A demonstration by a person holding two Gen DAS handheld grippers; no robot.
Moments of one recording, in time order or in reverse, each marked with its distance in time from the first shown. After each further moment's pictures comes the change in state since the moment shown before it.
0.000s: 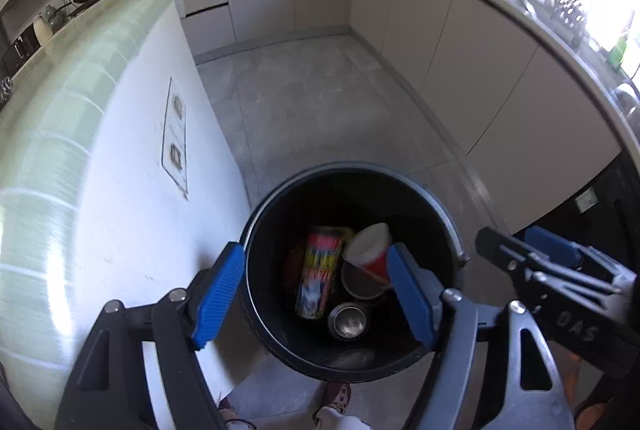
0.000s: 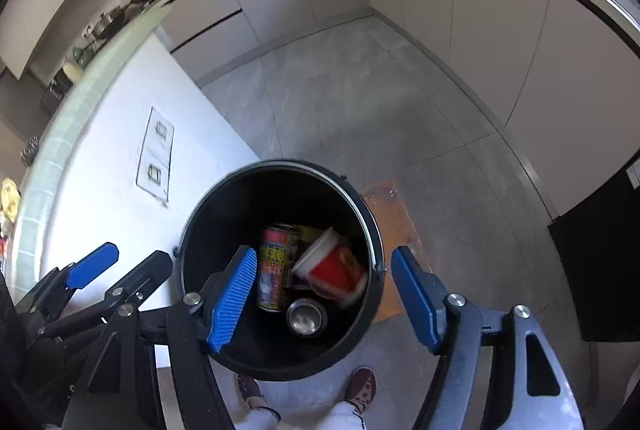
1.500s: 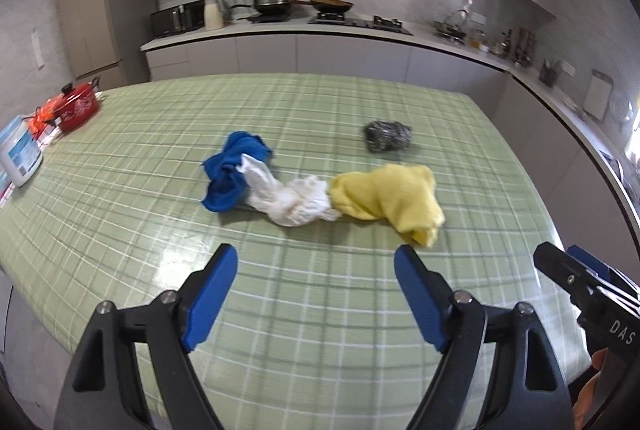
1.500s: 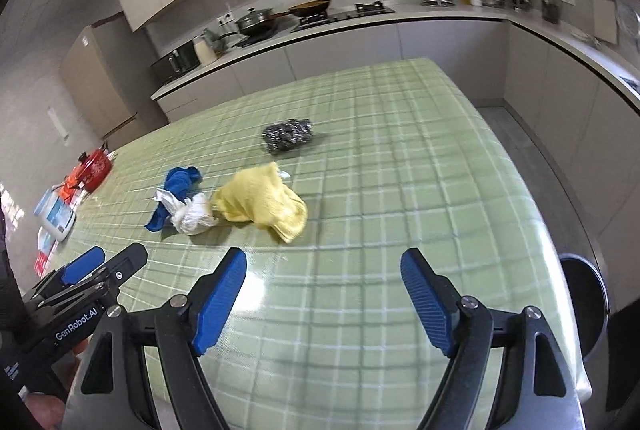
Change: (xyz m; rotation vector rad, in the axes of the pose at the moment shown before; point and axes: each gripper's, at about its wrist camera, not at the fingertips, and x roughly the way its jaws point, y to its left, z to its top) left arm -0.197 0.462 -0.039 -0.343 -0.245 0.258; right arm -0.094 0.500 -0.047 -0.315 -0.194 0.228
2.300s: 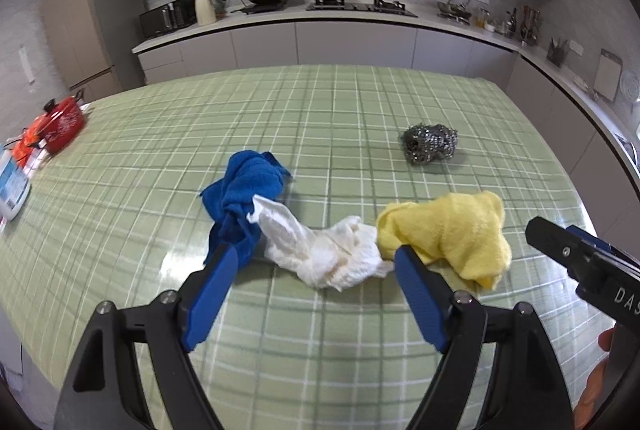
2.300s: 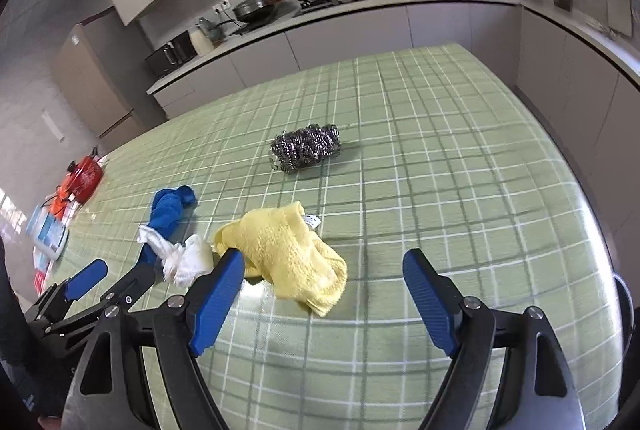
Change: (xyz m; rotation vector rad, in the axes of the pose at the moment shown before) left arm 0.074 0.025 0.045 0.083 0.052 0.008; right arm 0.093 0.032 0.046 0.046 0.067 0.002
